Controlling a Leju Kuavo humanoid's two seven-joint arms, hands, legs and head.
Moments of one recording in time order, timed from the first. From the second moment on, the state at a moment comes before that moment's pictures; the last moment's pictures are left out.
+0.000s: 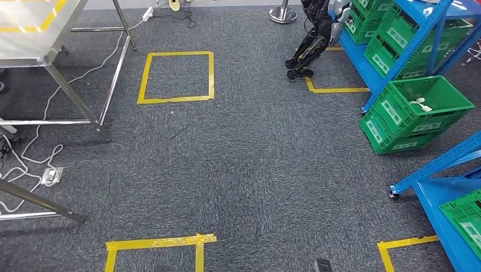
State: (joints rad) left arm -0.13 0.02 -1.10 -0.23 0.84 0.27 0.08; right arm -0.08 -0.05 0.57 -0.27 -0.70 -0.16 -0.13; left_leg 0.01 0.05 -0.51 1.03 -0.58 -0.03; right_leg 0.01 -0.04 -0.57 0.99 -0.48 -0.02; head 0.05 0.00
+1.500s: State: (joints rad) left arm -0.11 0.06 -1.10 -0.22 0.86 0.24 0.10; right arm -0.09 0.02 0.66 -0.24 -0.71 -0.19 -0.12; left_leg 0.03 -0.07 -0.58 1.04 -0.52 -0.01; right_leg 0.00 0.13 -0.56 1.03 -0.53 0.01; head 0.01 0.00
